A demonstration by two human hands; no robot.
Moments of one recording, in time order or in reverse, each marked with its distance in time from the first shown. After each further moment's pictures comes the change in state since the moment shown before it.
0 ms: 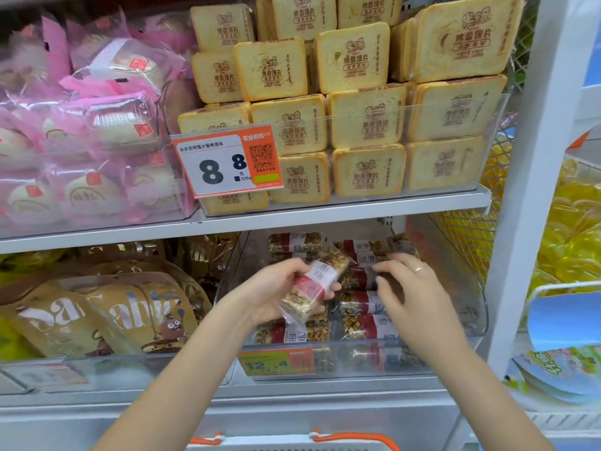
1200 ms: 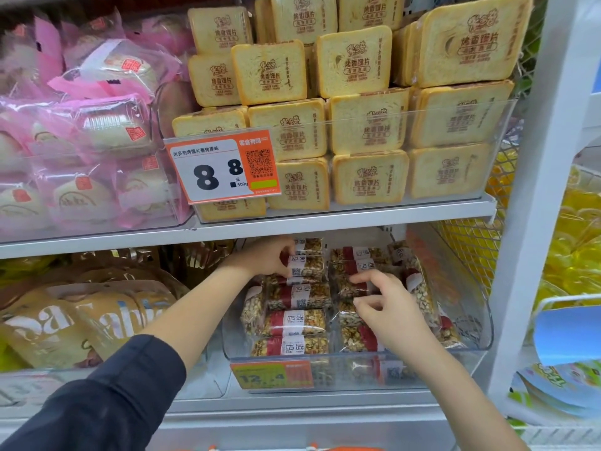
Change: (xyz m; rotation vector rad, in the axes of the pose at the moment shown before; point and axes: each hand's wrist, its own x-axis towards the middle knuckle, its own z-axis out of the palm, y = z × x) left_hand 0.090 0.042 -0.080 1.568 0.319 0.399; right_hand 0.015 -0.006 0.027 0.426 -0.245 0.225
